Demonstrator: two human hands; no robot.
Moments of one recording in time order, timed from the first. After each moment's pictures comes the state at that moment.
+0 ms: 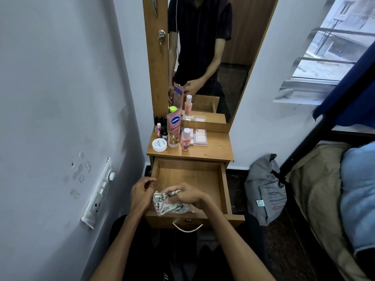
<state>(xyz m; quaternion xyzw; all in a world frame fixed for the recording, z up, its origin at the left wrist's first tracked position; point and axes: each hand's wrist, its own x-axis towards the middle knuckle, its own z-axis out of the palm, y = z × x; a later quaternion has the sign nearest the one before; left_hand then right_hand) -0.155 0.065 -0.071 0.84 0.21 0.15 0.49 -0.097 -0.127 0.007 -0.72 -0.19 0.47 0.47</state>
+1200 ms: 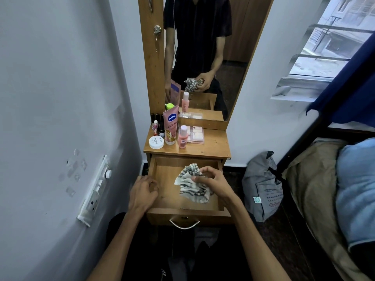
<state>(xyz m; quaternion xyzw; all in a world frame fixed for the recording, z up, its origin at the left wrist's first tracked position) -0.157 0.055 -0.066 0.93 0.15 0.09 0.31 -0.089 -0.206 0.024 -0.73 -0.04 0.24 0.63</state>
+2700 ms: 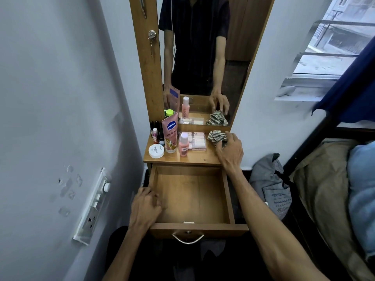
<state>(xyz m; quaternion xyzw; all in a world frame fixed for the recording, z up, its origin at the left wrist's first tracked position) -0.151 0.055 -0.081 0.96 0.11 0.10 0.23 0.070 -0.197 0.008 -0.92 -0.01 -0.20 0.35</state>
